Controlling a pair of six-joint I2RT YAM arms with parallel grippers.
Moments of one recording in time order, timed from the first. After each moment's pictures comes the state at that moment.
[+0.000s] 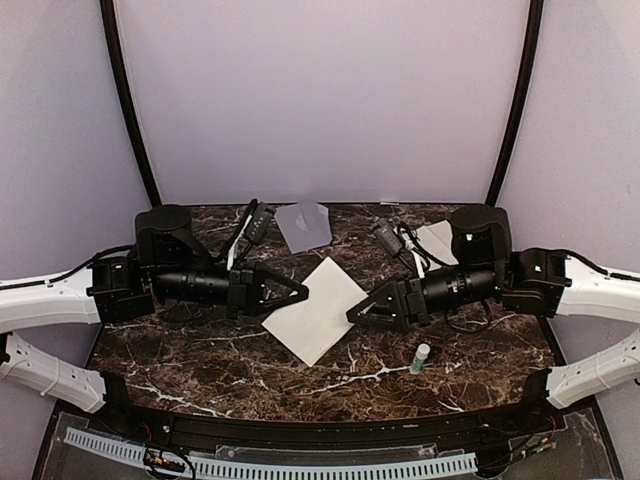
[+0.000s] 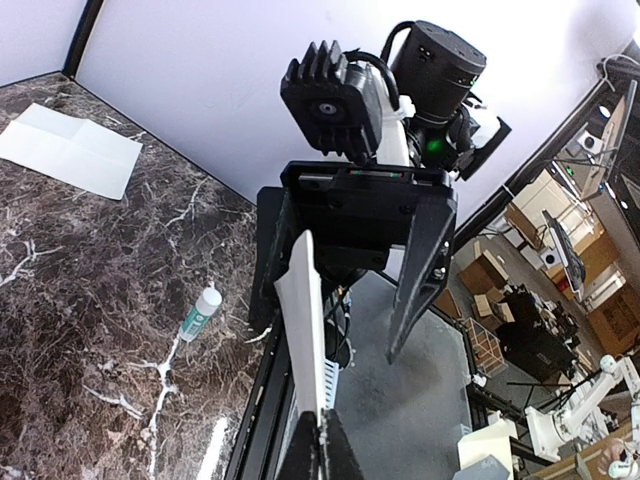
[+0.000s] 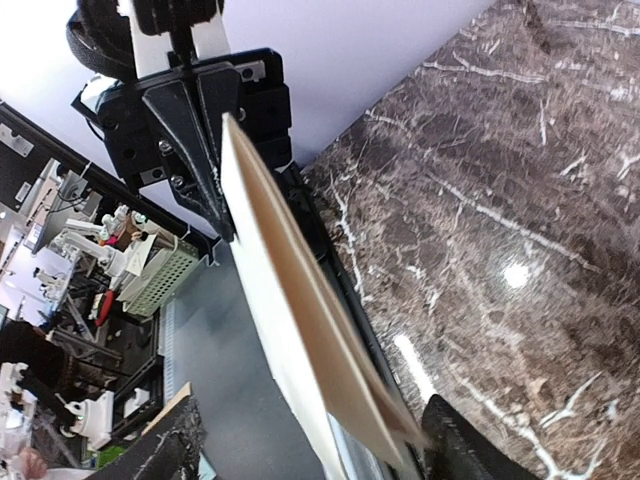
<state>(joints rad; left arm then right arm) -1.03 1.12 0.88 0.03 0.49 -0.54 1.07 1.11 0.93 -0.23 -0.50 0.53</state>
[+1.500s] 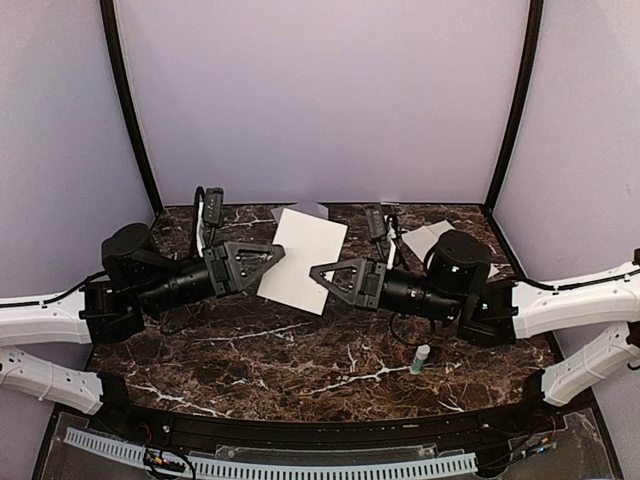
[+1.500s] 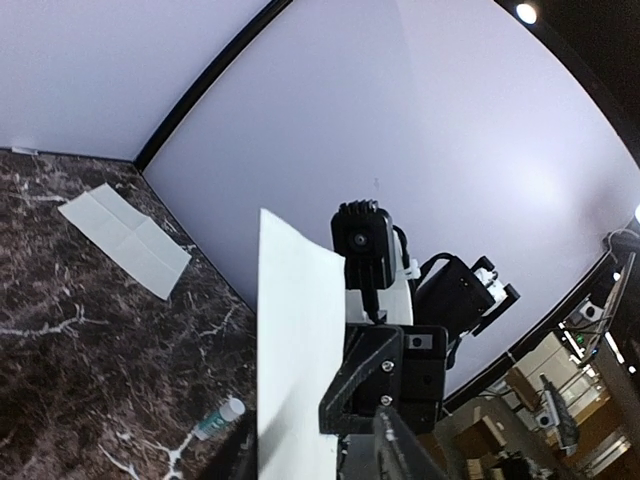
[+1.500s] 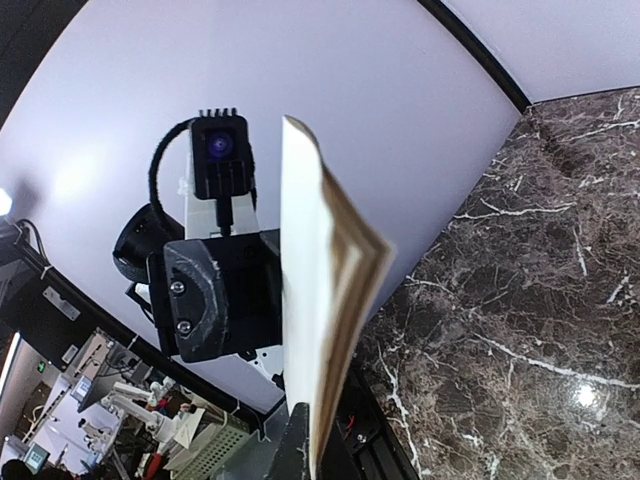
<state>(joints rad) -1.03 0.99 0.68 0.39 0.14 -0.81 1.18 1.30 0.78 0.58 -0.13 0.85</state>
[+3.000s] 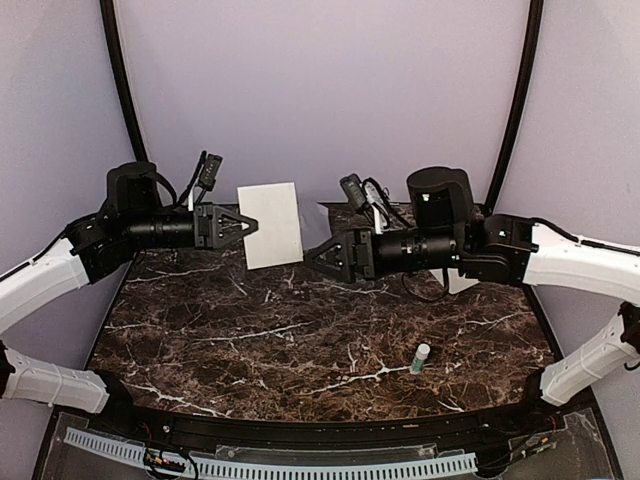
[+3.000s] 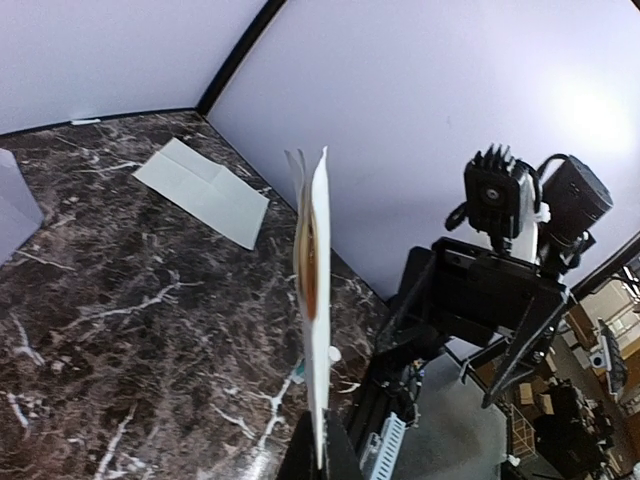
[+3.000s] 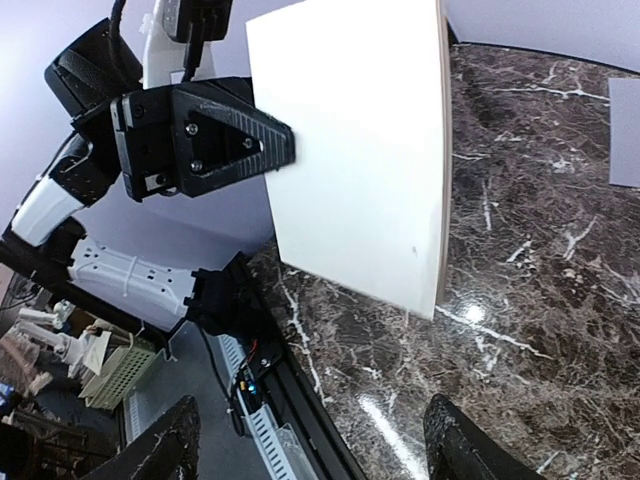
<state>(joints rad) -0.65 1.08 0.98 -0.15 0.58 -0.56 1.08 1.33 1.19 -0.19 -0.28 0.59</state>
